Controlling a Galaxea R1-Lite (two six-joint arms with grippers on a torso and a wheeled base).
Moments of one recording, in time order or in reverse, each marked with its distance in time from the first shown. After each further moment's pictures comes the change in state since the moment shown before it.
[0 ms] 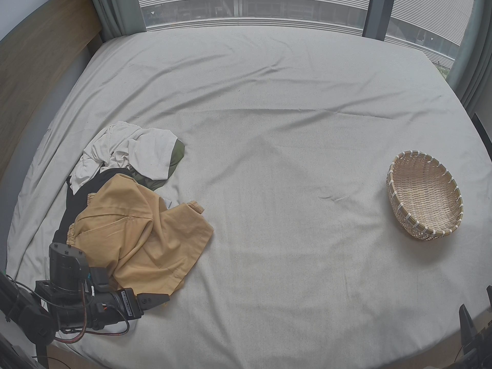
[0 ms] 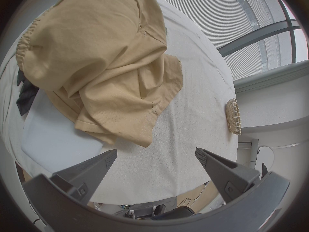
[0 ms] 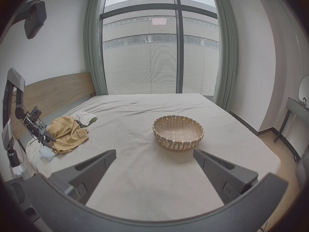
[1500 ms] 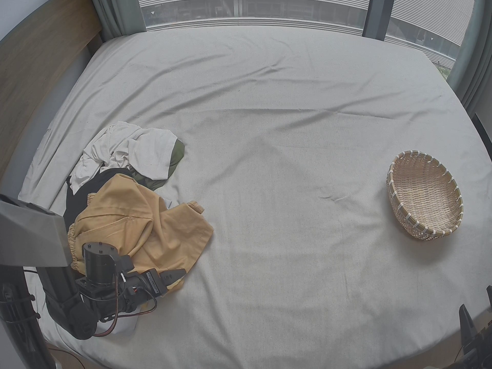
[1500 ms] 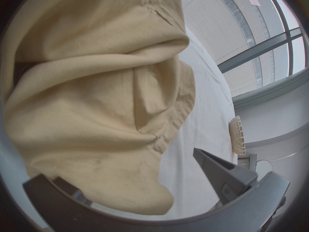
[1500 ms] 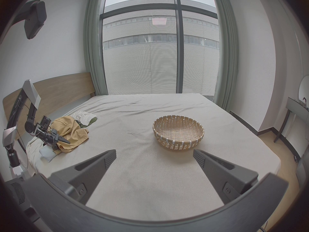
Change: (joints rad) left arm -0.002 0.455 -0.059 -0.563 0.054 -0.095; right arm 0.001 0.000 0.000 0.000 0.000 0.001
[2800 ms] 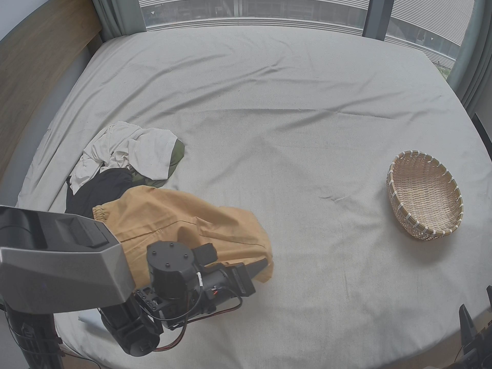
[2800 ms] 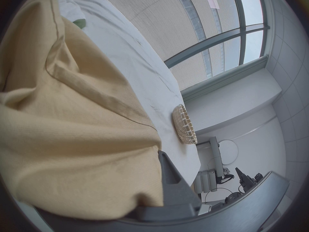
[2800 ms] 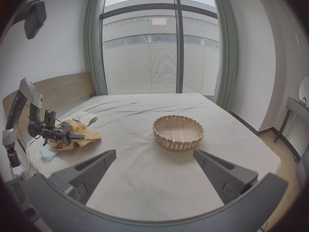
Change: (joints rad) left arm -0.446 0.051 -0.309 -0.120 0.031 -0.079; right arm 0.000 0.000 0.000 0.000 0.000 0.001
